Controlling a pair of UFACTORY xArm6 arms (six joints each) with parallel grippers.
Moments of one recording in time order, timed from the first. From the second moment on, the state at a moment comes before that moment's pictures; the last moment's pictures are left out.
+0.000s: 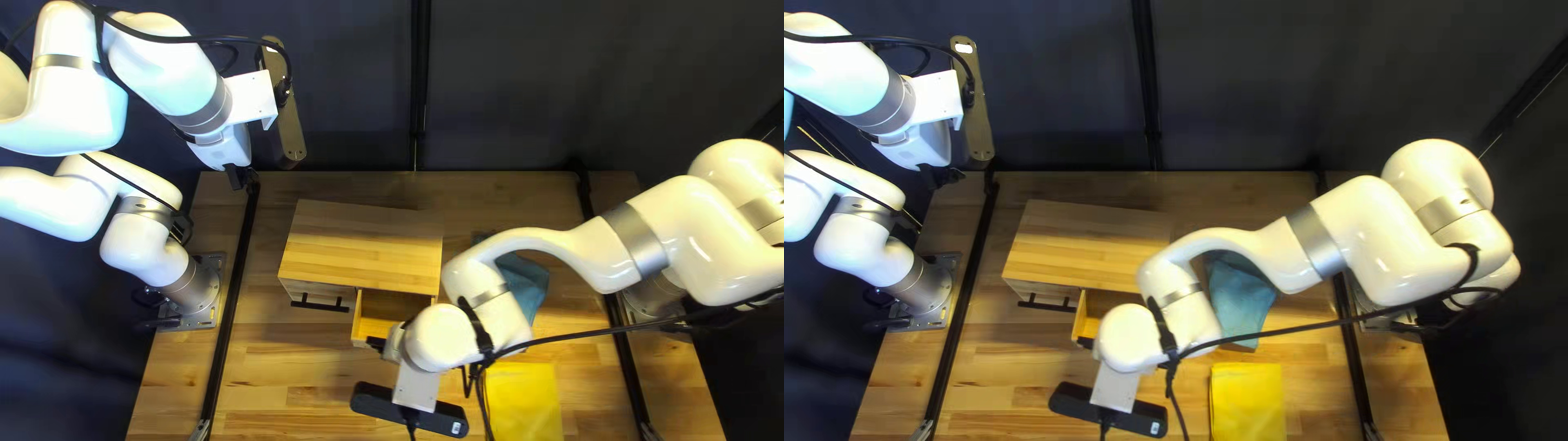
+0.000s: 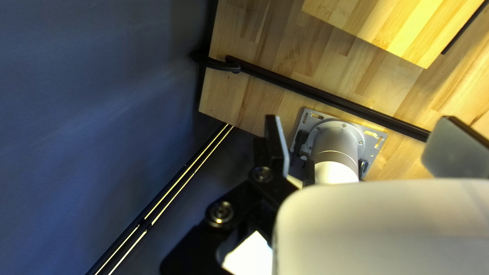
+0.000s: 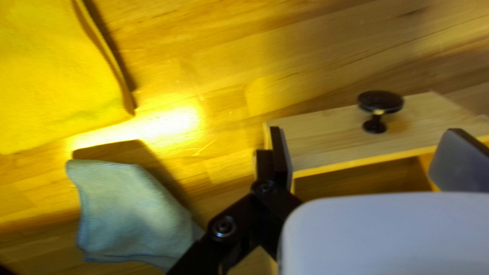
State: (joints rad) left arm -0.16 -0.66 -1.18 0.36 1.90 -0.24; right arm 0.32 0.46 -1.58 -0.16 1.03 -0.99
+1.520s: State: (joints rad) left arm -0.16 -0.66 -1.18 0.36 1.90 -0.24; right arm 0.25 0.64 -1.79 -0.07 1.18 -1.28
